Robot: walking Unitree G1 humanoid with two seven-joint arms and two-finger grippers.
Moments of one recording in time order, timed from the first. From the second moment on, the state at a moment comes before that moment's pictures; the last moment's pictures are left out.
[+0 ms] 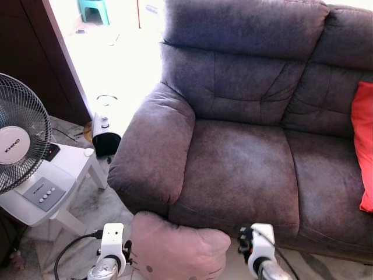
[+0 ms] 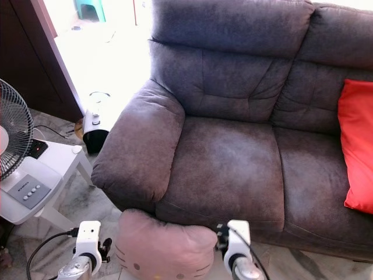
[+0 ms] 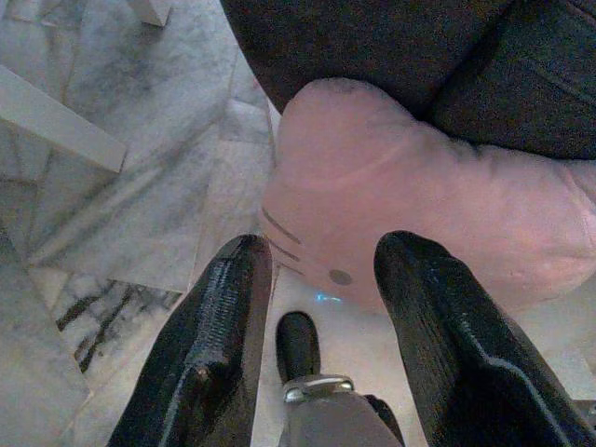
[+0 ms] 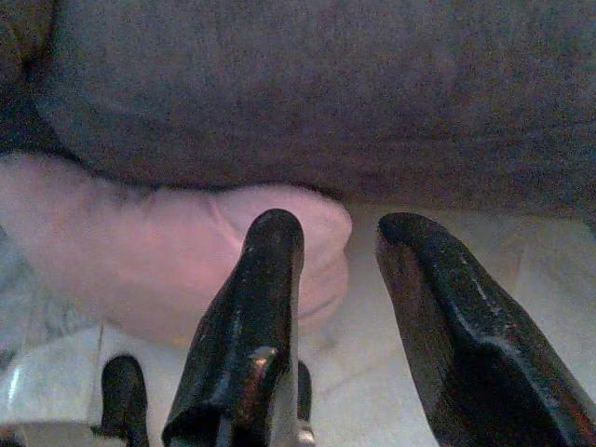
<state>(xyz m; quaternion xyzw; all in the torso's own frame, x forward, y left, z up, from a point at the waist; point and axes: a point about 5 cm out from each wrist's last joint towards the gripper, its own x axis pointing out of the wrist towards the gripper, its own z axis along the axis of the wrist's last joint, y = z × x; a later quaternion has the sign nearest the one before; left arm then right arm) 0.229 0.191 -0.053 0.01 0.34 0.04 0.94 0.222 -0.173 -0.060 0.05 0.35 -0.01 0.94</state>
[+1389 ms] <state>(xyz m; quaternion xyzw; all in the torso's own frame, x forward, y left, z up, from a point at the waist) 0.240 0.187 -0.045 -0.01 0.31 0.04 0.95 0.213 -0.167 -0.068 0.03 0.38 0.02 0.92</state>
